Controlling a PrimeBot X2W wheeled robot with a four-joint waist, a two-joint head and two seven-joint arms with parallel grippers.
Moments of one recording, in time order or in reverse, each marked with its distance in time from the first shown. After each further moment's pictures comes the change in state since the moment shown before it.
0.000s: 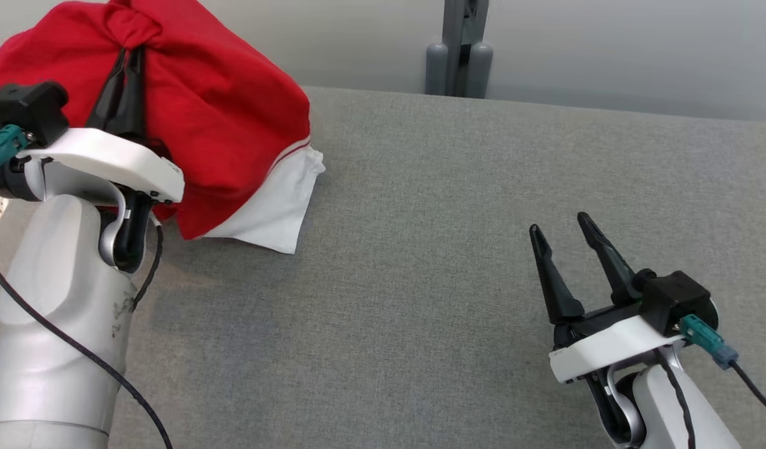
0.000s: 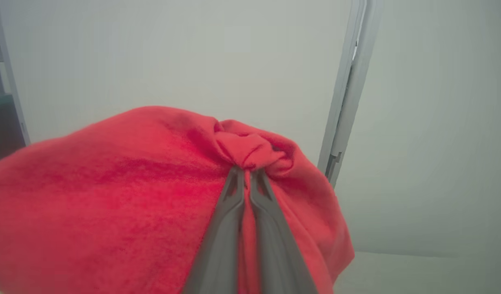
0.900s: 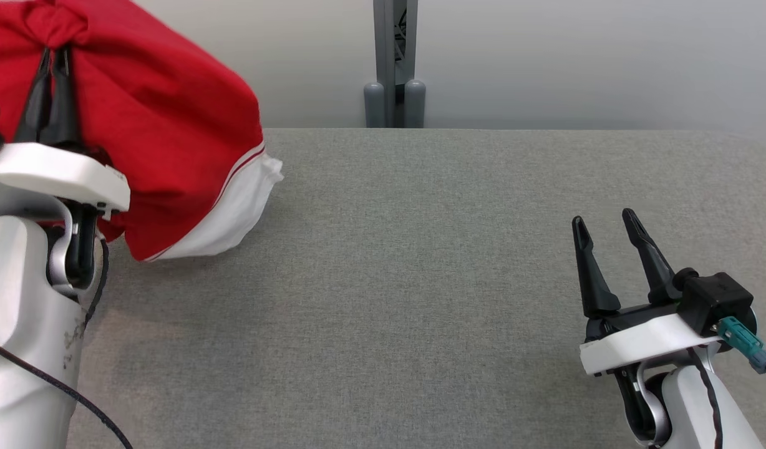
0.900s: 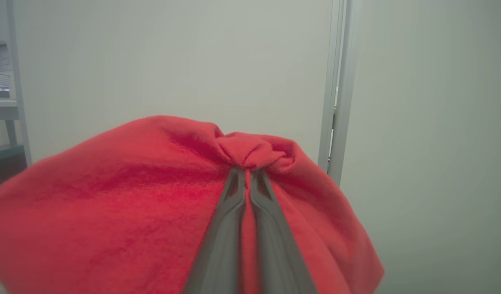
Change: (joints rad) left arm 0.100 0.086 0.035 -0.230 -0.002 0.121 0.004; right arm 0.023 0.007 -0.123 -0.016 -0.026 0.000 0.000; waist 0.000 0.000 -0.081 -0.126
